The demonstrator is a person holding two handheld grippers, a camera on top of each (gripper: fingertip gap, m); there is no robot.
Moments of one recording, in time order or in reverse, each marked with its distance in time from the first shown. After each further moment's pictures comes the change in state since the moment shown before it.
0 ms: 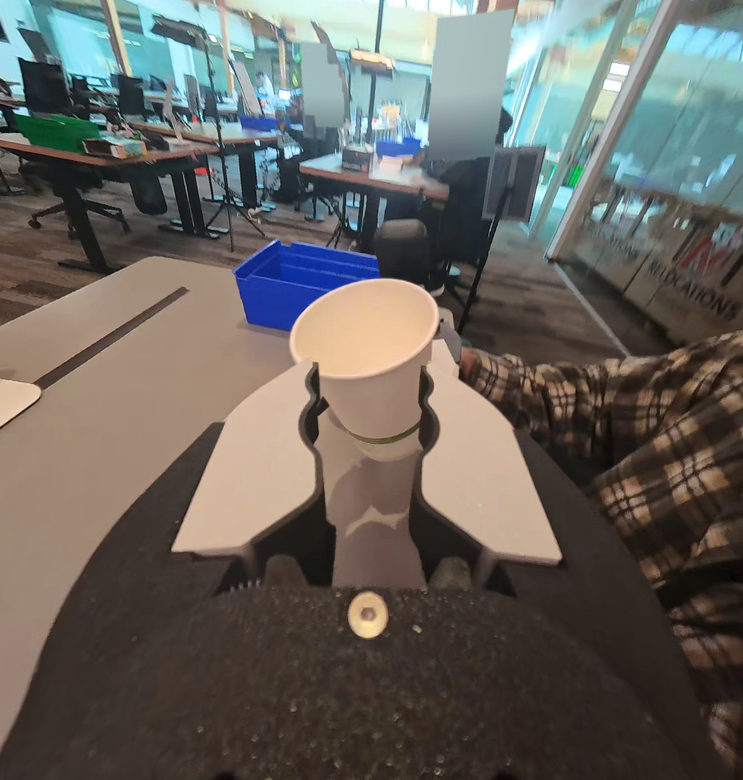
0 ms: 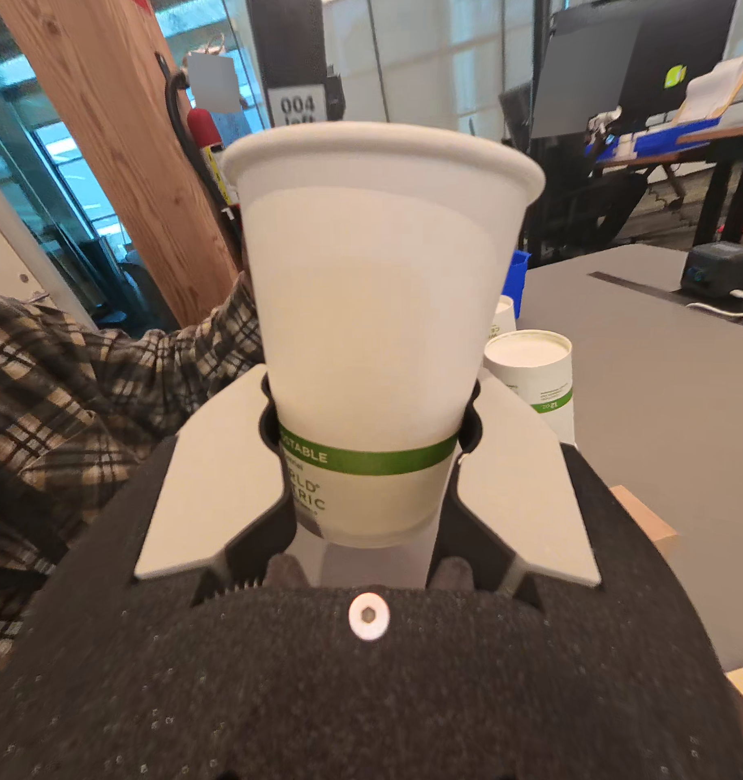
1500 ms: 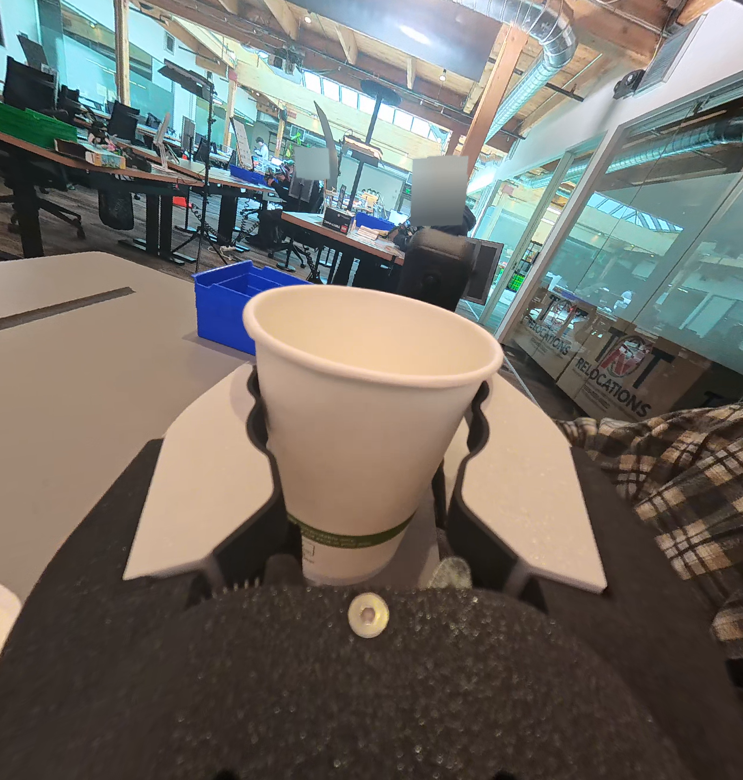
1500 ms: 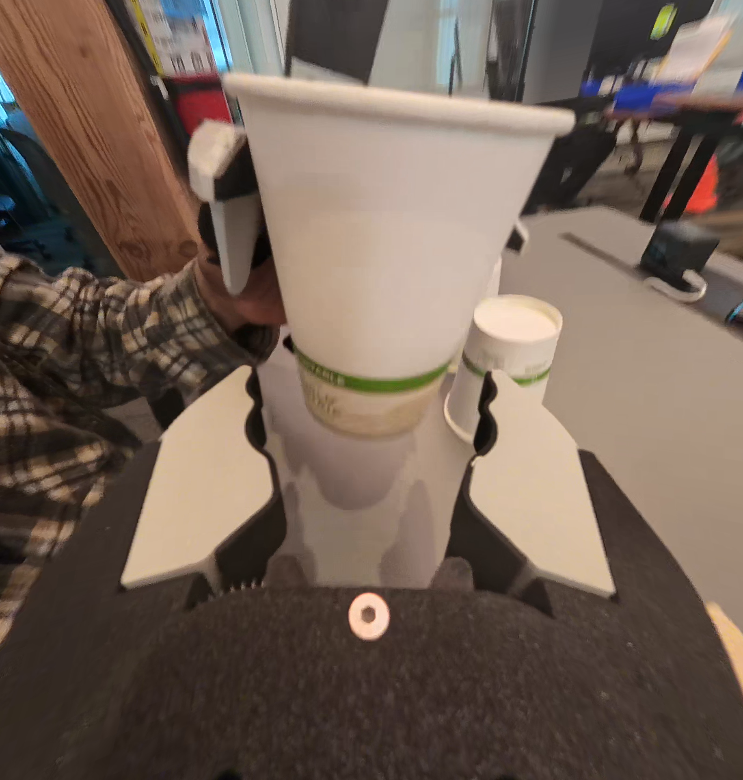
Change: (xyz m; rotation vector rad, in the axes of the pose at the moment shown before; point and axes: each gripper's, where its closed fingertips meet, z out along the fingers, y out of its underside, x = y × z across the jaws) left arm 0.002 0.027 0.043 0.167 0.056 -0.195; right arm -0.001 0.023 0.012 -0.200 0.097 -0.152
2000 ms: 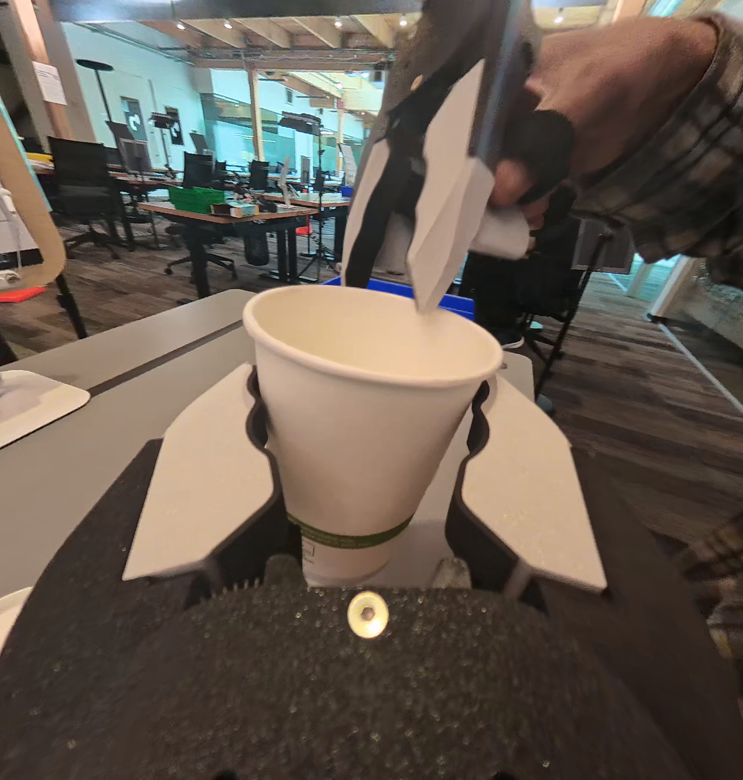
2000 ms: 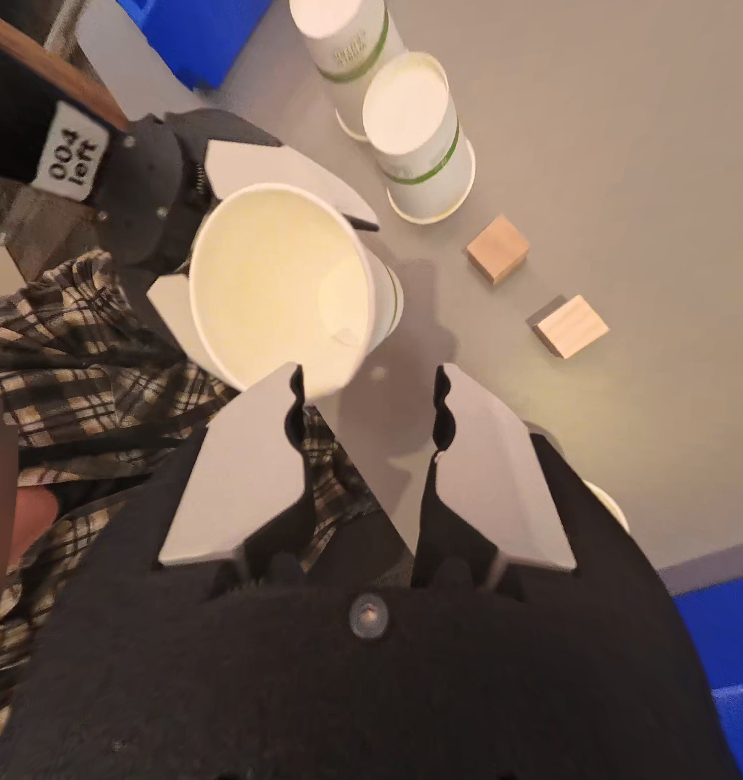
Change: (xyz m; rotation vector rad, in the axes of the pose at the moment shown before) left arm -0.015 0.003 0.026 -0.006 -0.271 0.248; right arm 0.038 -0.055 -0.073 -0.833 0.190 0.498
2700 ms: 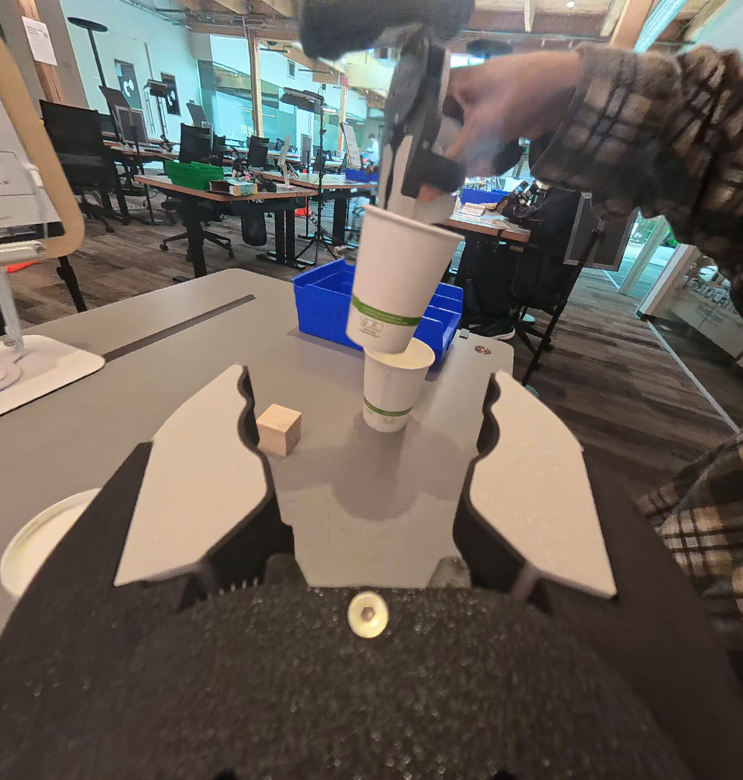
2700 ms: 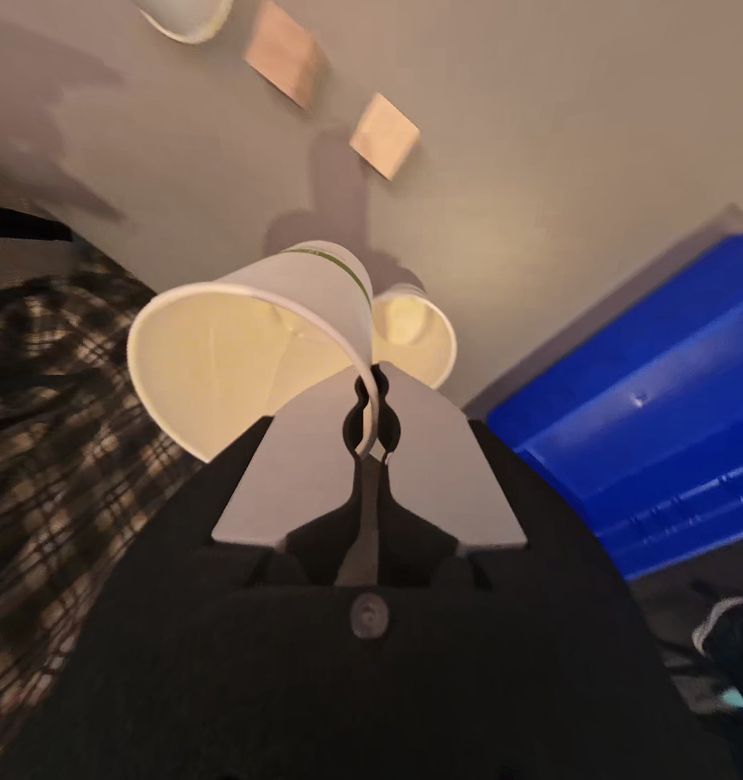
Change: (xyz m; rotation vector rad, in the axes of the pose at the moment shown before) left arm 0.004 -0.007 -0.053 -0.035 -0.002 -0.045; right arm 0.101 0.072 -0.065 -0.280 0.259 0.181
